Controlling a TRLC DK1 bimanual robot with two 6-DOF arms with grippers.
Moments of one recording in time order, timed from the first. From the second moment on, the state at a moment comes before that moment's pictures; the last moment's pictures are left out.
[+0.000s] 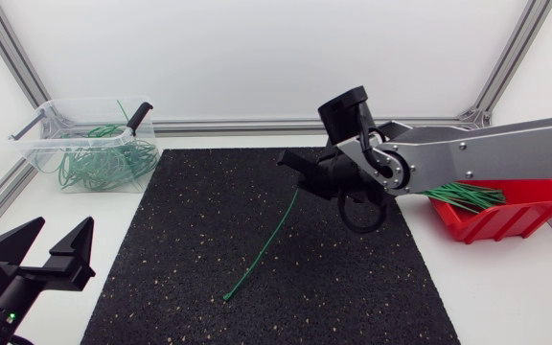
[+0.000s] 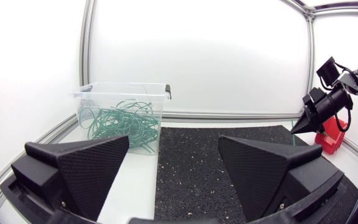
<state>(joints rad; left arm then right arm) 0.00 0.05 0.07 -0.13 0.06 -0.06 0.56 1.70 1.01 -0.11 0.02 0.82</state>
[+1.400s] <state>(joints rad) 0.00 0.05 0.07 -0.13 0.06 -0.06 0.72 1.70 1.23 -0.77 -0.18 -0.14</state>
